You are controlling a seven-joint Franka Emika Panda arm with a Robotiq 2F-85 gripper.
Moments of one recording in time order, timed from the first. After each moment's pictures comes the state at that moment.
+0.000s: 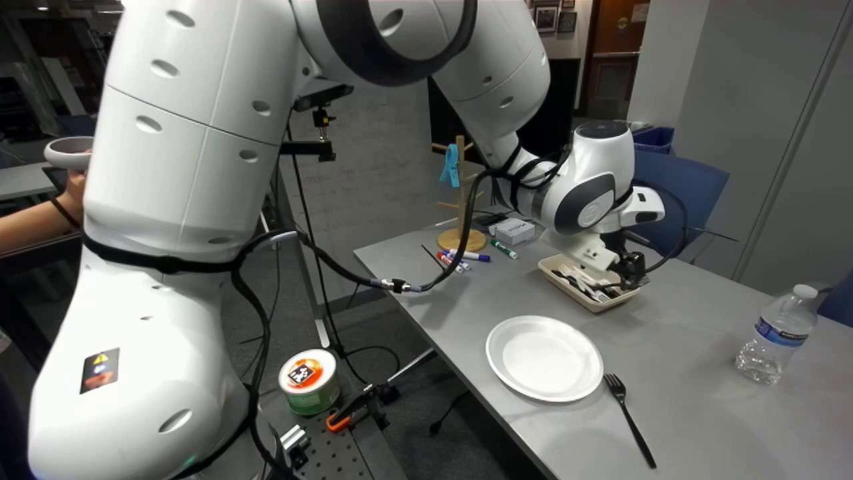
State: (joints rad) arm -0.02 0.53 0.02 -1.93 0.06 2.83 -0.05
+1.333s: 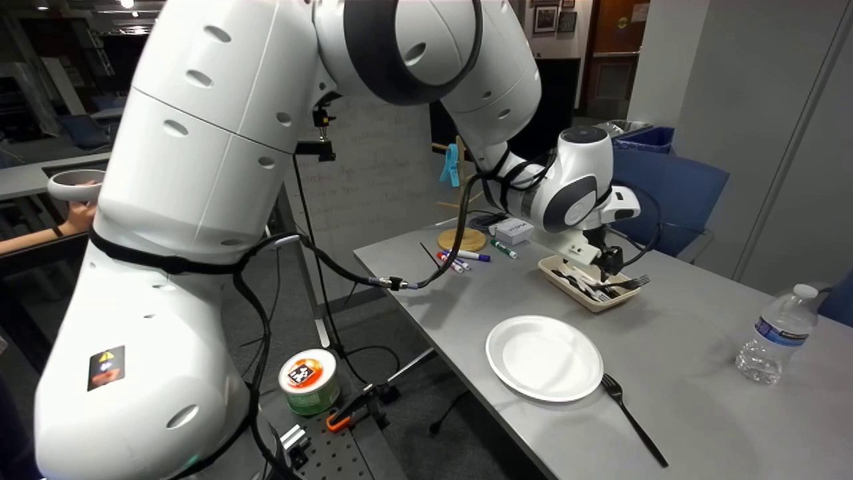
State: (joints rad) arm 0.02 0.59 0.06 -1.86 0.05 2.83 -0.05
